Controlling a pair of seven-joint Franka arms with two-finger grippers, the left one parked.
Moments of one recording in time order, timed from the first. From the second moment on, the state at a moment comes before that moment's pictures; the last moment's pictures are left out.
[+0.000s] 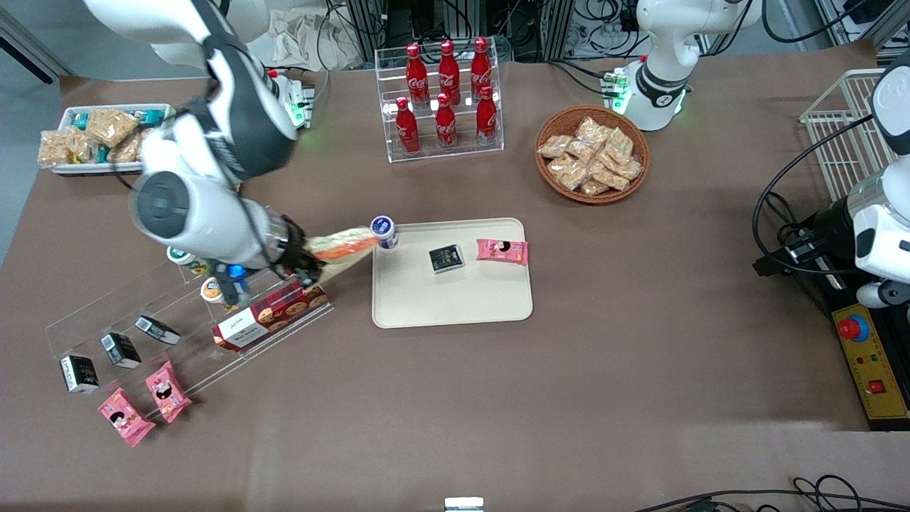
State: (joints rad) arm 0.49 0.31 -0.09 -1.61 0.23 1.81 1.50
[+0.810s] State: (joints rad) arm 0.76 0.58 -0.10 -1.61 0.23 2.29 2.00
